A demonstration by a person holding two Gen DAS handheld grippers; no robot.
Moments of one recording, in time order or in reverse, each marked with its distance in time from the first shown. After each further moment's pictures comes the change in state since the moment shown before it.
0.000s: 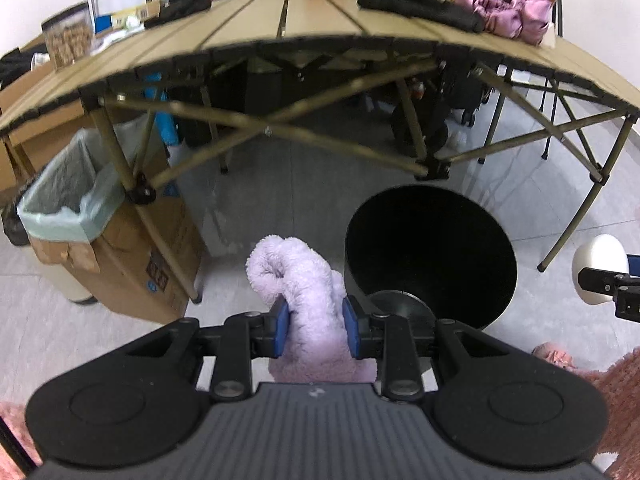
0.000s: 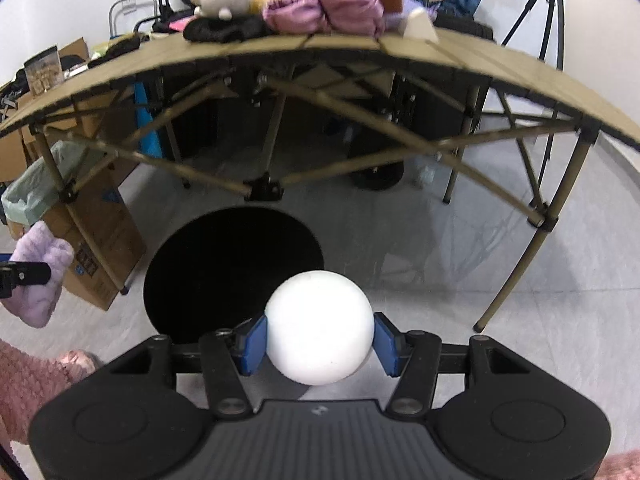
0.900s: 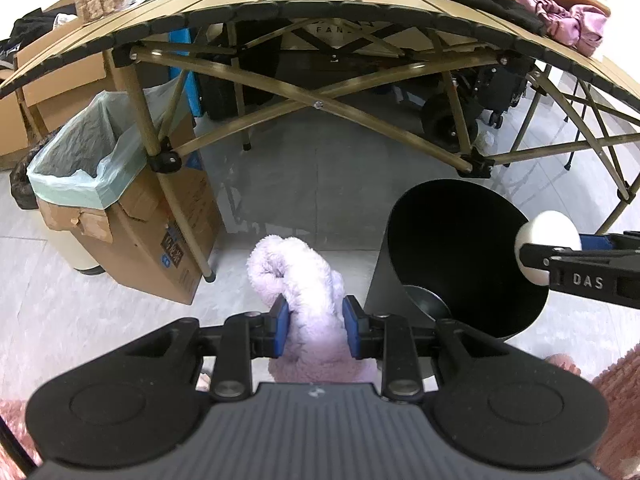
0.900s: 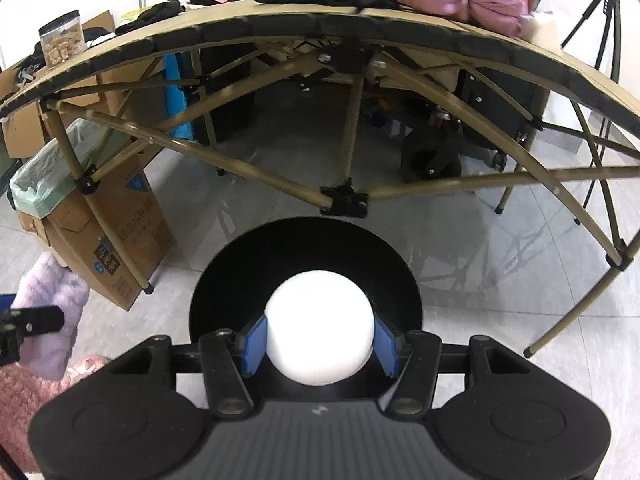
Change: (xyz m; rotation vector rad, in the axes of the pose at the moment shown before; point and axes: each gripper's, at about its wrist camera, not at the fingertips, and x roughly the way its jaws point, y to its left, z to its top) left arm 0.016 0.031 0.002 -0.094 0.044 0.030; right arm 0.064 0.077 0.045 -0.071 0.042 0.057
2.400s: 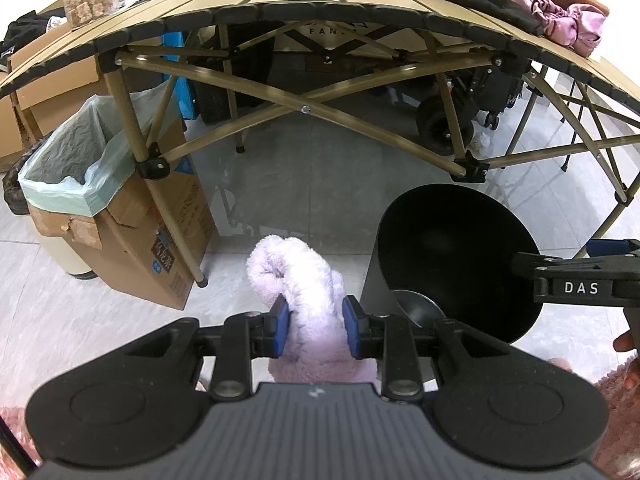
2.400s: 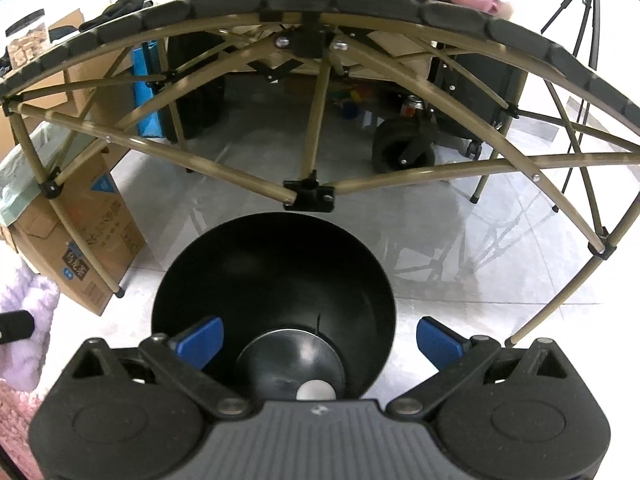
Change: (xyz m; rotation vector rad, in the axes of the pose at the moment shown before) left arm 0.007 -0.010 0.006 0.009 -0.005 -0.013; right arm 0.015 -0.014 0.001 0.041 0.023 -0.082
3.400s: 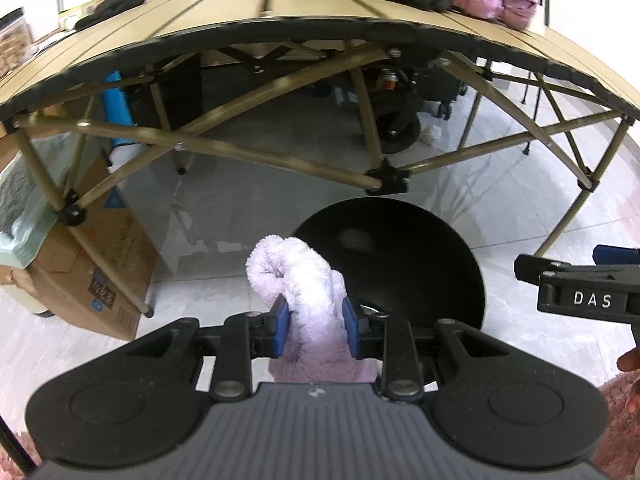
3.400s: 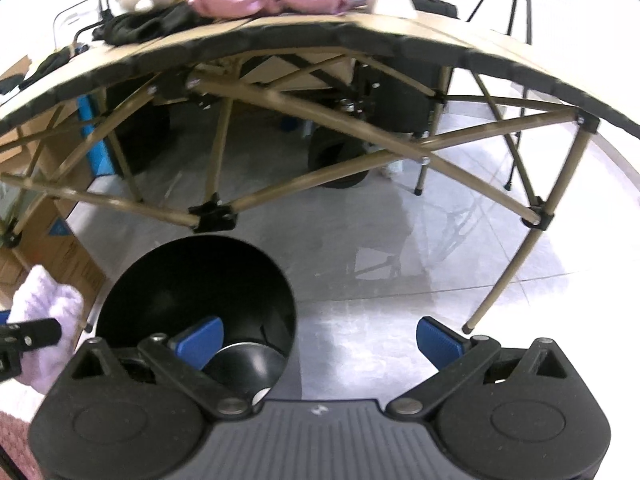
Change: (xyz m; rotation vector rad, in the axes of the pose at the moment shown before) left arm 0.023 -0.083 0.027 0.108 -0.002 -0.081; right arm -0.021 -0.071 -0.009 0.151 -0.044 -0.085
